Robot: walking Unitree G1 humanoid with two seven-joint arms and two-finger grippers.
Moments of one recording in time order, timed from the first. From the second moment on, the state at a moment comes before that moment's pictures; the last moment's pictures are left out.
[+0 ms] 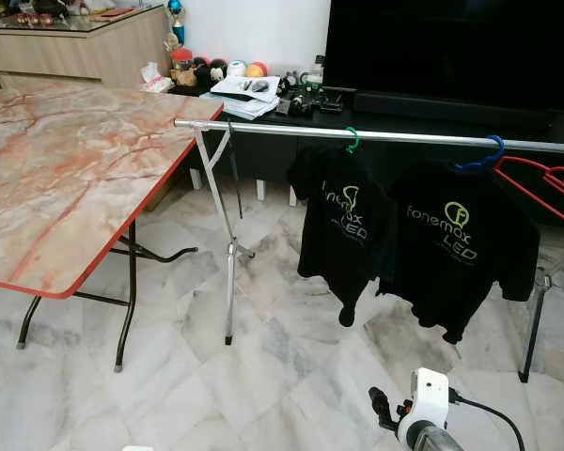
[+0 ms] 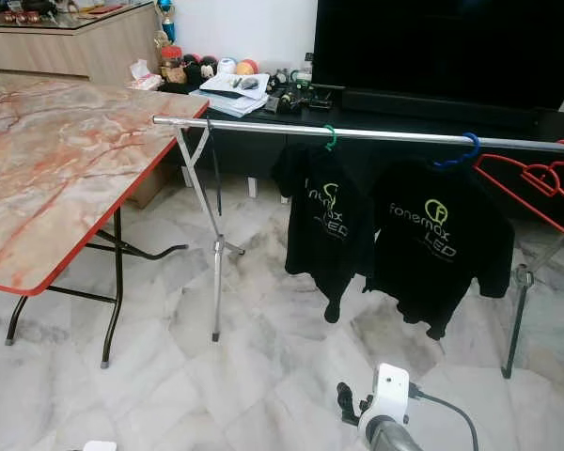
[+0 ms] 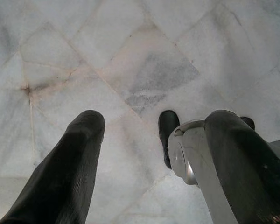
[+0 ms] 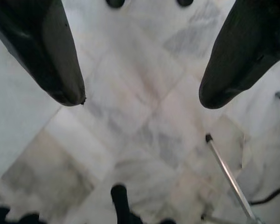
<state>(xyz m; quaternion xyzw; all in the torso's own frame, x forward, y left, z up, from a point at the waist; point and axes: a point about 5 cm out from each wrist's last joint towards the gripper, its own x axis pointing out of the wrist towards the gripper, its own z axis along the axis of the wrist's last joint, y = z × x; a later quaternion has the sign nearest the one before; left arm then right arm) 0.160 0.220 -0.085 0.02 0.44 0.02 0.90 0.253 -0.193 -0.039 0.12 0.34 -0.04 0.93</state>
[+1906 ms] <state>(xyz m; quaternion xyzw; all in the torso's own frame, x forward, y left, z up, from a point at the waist) 0.149 0.239 -0.084 0.04 0.43 0.05 0.90 0.075 -0.258 -0.101 0.05 0.51 -0.11 0.85</state>
